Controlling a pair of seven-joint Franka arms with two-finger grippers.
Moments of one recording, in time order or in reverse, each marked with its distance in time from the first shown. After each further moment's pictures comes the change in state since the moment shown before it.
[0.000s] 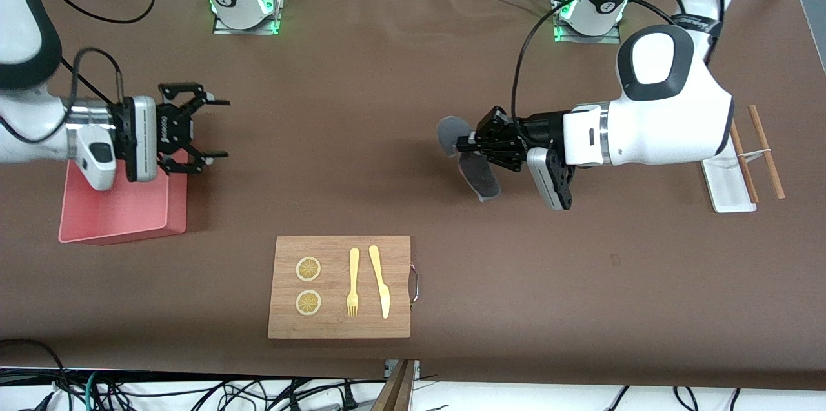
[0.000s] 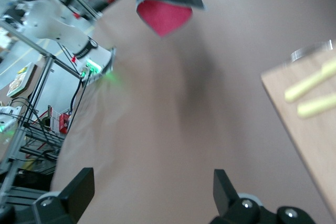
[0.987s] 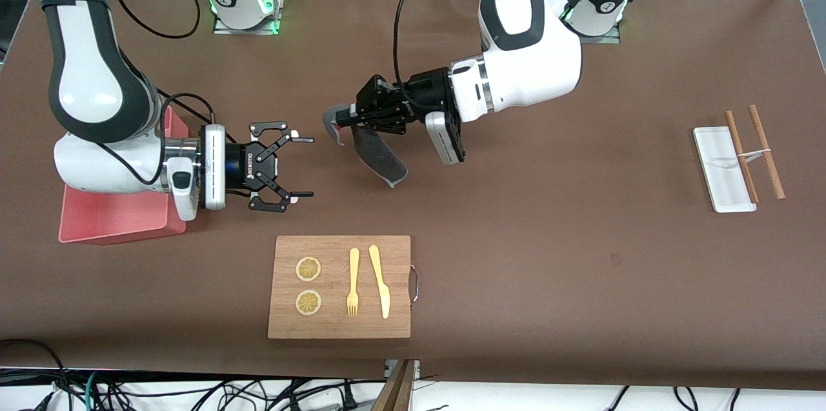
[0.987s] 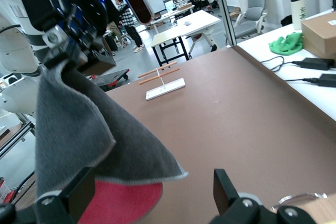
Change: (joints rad) left arm -0.329 0.029 -0.008 -0.010 -0.445 0.548 -0.017; right arm 0.147 0.093 0.009 -0.038 0.441 0.275 -0.220
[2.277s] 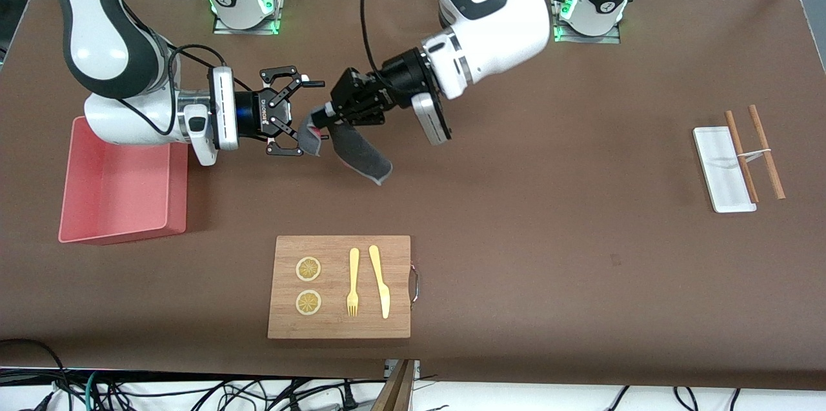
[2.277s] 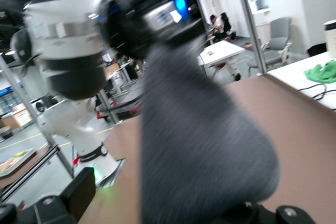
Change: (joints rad) left arm -0.173 0.041 0.004 0.104 -0.157 0.356 -0.015; right arm 0.042 -0.226 0.028 -0.322 0.188 -0.014 -0.123
